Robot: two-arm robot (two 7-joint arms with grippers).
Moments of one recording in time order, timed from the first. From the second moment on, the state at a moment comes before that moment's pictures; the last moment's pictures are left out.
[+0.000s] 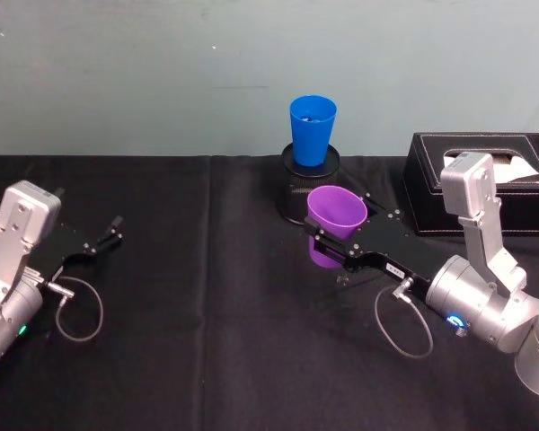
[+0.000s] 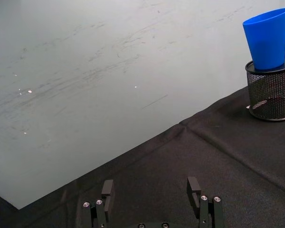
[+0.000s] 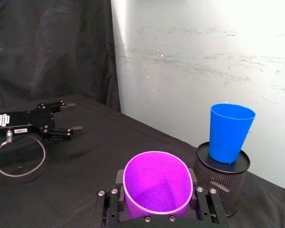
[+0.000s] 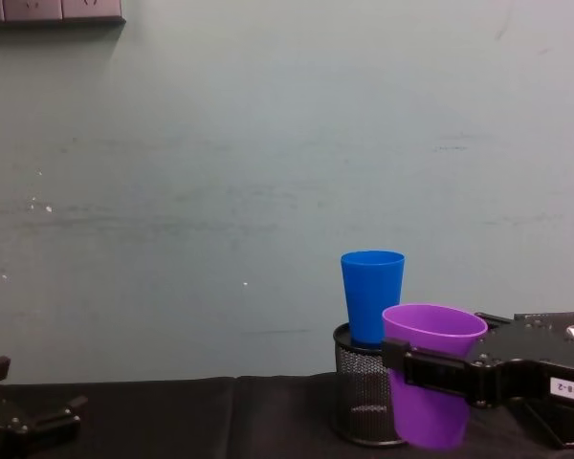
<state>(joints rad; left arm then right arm) -0.20 0.60 0.45 -1.41 -0.25 -0.12 0.03 0.19 0.44 -0.37 -1.56 0.37 0.00 0.44</state>
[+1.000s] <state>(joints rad) -0.20 0.60 0.45 -1.41 -0.25 -0.12 0.03 0.19 0.44 -0.37 -1.56 0.37 0.00 0.44</state>
